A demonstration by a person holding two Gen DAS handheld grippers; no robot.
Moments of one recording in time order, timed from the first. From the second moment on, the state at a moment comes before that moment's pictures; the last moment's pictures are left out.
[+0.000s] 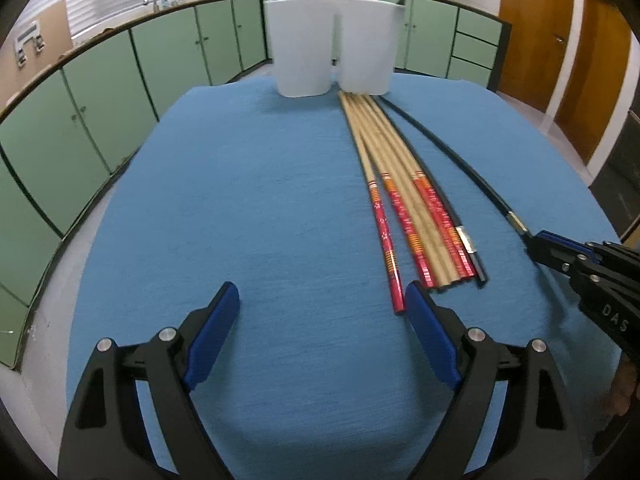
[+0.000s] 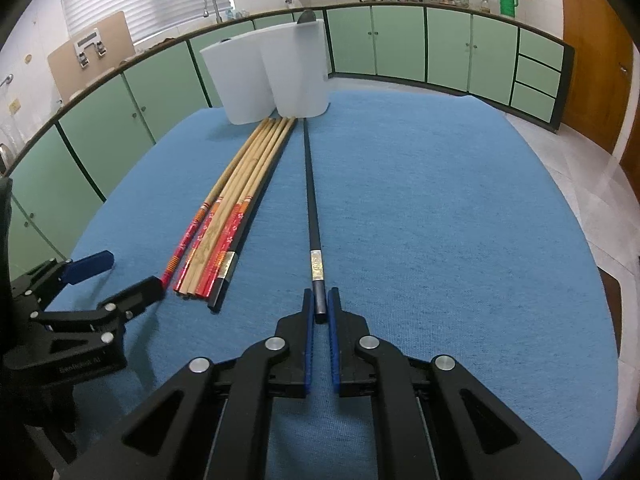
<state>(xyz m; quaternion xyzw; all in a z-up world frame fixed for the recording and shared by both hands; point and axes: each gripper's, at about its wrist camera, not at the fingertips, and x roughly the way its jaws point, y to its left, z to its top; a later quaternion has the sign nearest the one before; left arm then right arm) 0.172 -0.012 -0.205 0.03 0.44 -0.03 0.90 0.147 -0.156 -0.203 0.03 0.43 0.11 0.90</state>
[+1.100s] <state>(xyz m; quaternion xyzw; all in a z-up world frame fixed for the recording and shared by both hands) 0.167 -0.036 -0.204 0.03 0.43 -0.06 0.90 0.147 -0.155 -0.204 0.02 0.42 0.12 0.90</state>
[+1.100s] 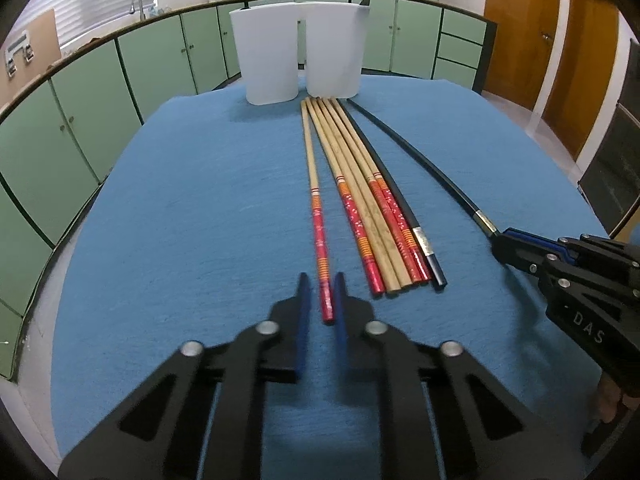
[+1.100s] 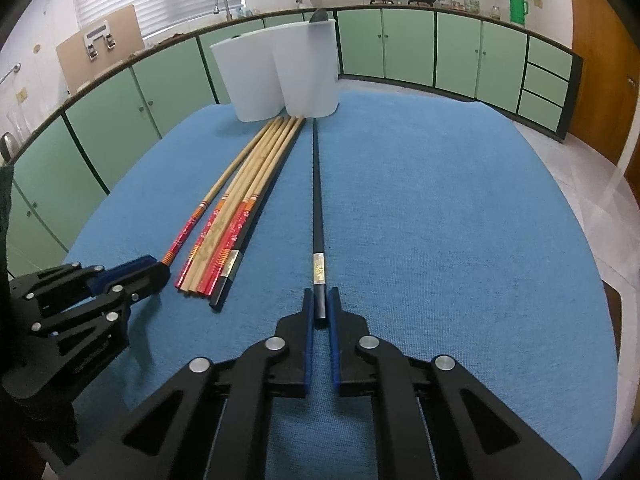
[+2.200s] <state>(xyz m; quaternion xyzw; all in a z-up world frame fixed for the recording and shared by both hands) 0.164 -0.010 -0.024 0.00 0.26 -0.11 0.96 0.171 -0.172 -0.008 0.00 0.31 0.20 0.93</state>
